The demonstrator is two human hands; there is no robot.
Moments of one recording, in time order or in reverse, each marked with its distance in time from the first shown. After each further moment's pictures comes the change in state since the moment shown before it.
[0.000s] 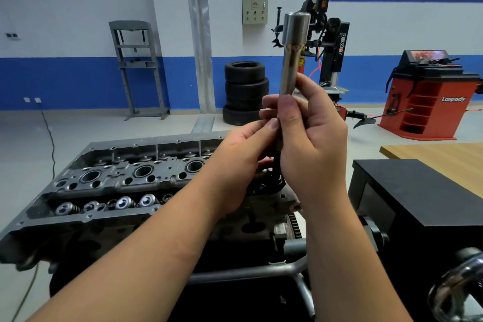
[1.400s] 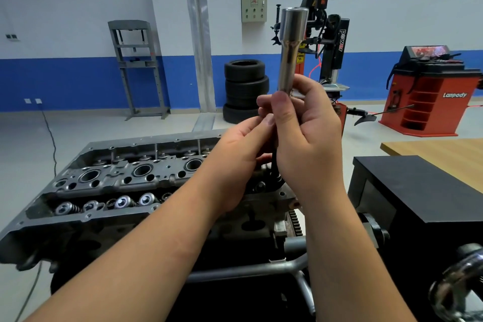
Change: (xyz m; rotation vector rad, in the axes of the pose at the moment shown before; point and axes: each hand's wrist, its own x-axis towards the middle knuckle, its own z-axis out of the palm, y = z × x) left_hand -0.001 0.001 0.000 0.018 0.000 0.008; right_hand 0.002 -0.002 -0.001 -0.085 -0.027 0.024
